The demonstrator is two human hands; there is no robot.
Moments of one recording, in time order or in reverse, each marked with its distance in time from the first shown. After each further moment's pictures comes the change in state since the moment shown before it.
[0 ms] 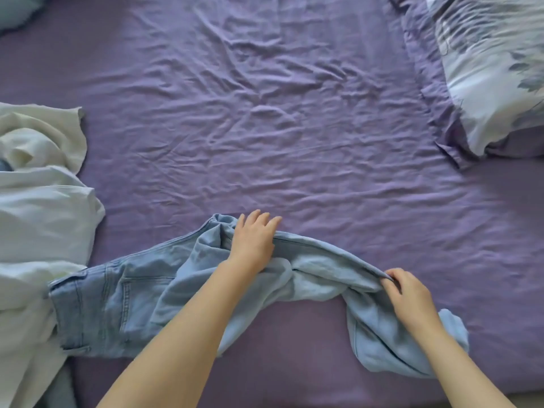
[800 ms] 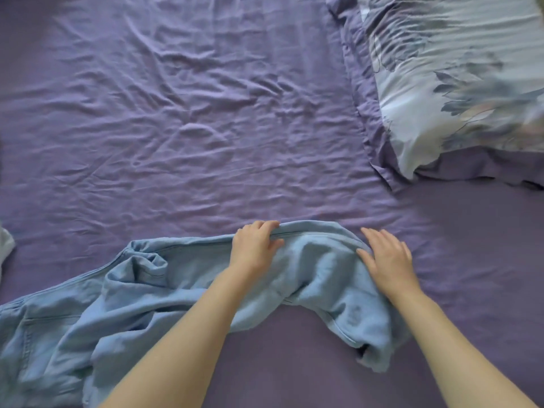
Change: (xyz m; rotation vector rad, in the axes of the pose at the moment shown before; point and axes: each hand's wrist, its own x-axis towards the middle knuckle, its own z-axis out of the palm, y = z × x) left_hand 0.086 0.146 -0.010 -0.342 0.044 -0.071; right_hand 0.136 0.053 -0.100 -0.291 0.096 -0.238
